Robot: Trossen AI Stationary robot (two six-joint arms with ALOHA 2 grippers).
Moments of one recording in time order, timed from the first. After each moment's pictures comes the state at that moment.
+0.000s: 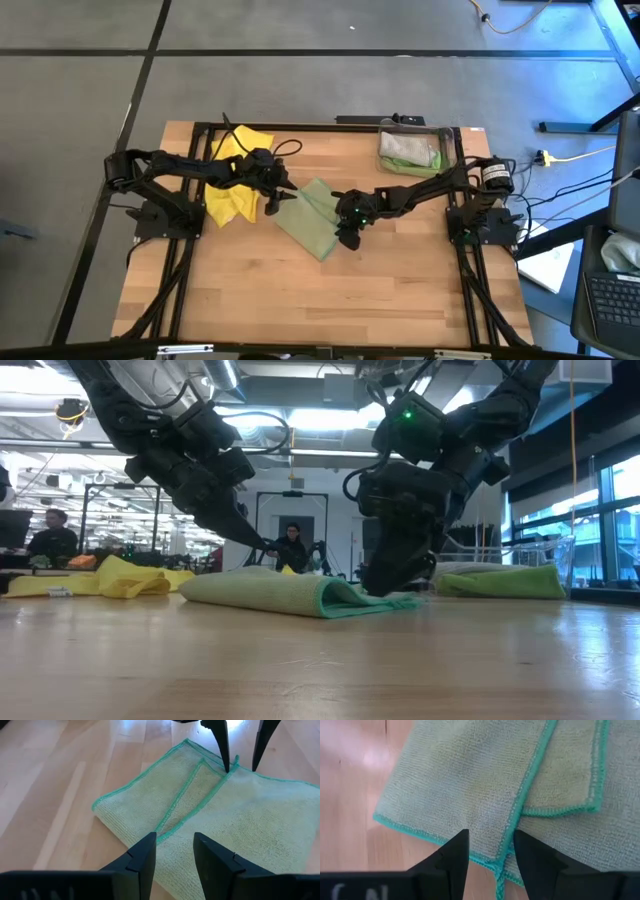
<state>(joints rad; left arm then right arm) 0.41 1.44 0.52 0.25 0.33 0.19 -0.01 1.80 0.84 0.08 -0.18 0.44</state>
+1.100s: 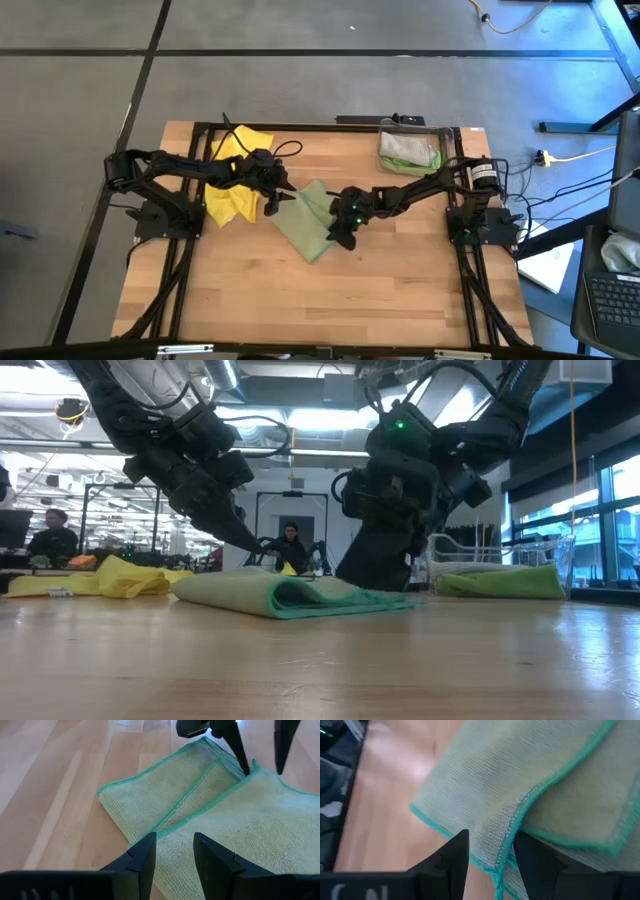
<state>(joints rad) 0.41 1.44 0.52 0.22 0.33 0.19 -0.04 1.89 0.84 0.32 -0.37 0.45</state>
